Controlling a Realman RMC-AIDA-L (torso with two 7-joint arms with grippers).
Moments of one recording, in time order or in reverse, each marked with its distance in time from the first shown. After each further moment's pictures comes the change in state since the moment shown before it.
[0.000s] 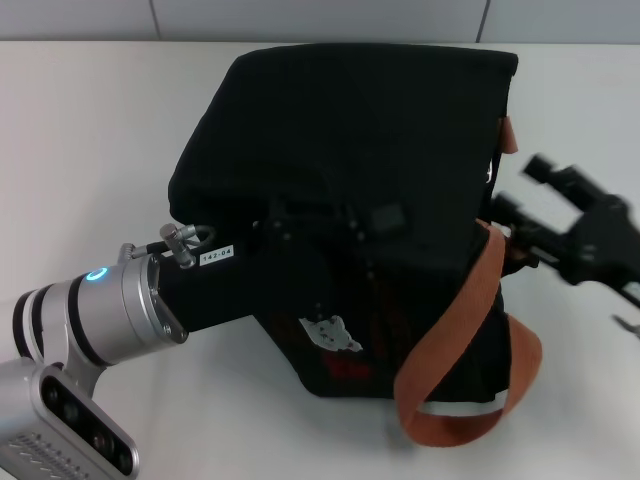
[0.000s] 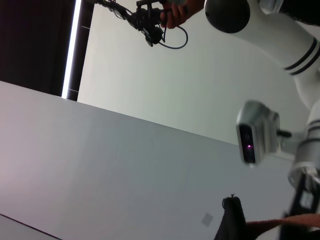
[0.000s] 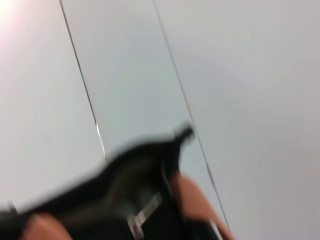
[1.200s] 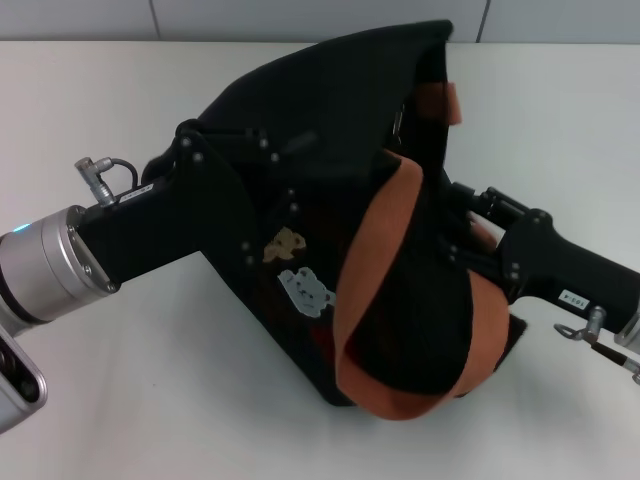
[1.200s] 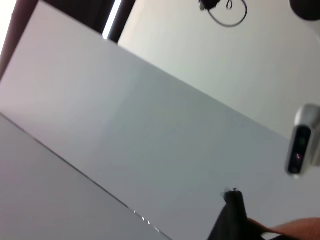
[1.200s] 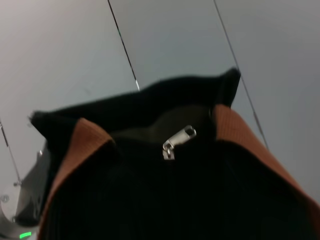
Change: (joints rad) left arm -0.026 0.006 -0.110 0.198 -0.037 0.127 -0.384; right arm 0.091 -0.002 -0.181 0.004 -0.014 0.113 0.065
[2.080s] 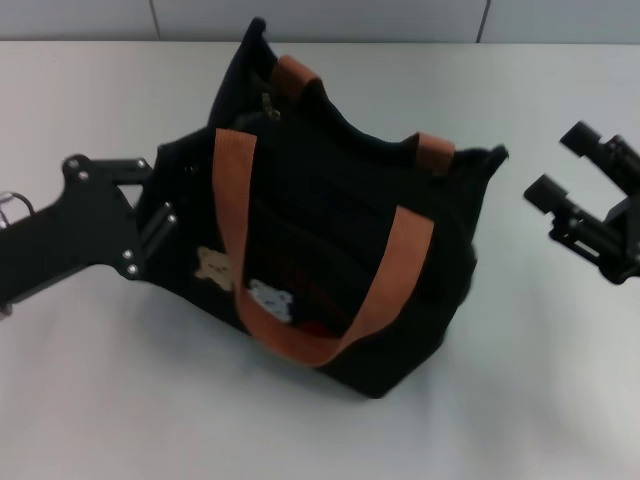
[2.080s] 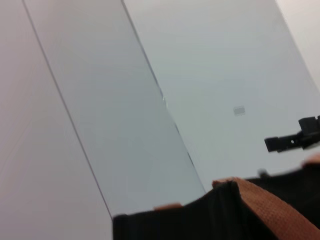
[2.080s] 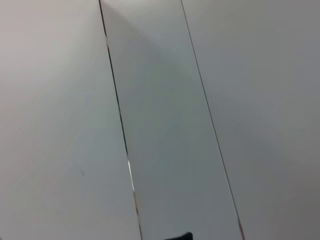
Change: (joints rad) left arm 0.116 0.068 -0.068 0.104 0.042 -0.096 -0.589; right arm -0.112 -0.001 0.157 -0.042 0.077 -0.279 -0.124
